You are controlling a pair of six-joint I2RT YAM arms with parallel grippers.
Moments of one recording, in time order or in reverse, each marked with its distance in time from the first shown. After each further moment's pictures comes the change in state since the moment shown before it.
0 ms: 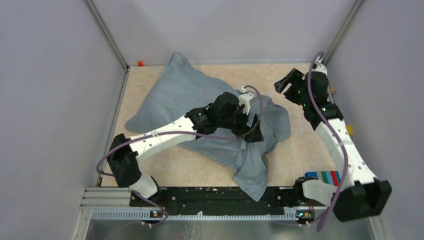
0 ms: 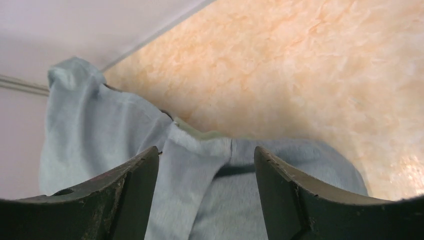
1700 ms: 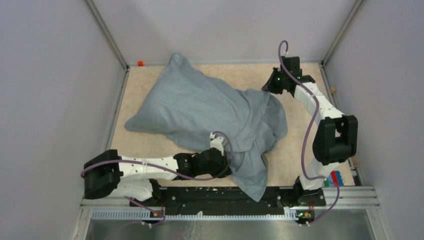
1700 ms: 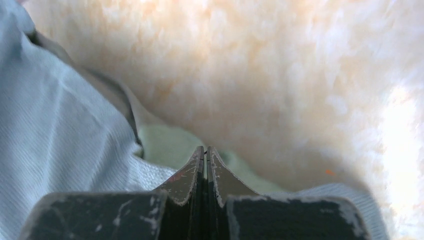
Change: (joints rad) left arm -0.303 -0.339 -0.801 0.316 -0.507 -0.535; right arm -0.027 0.616 0.283 -0.048 -0.279 -0.104
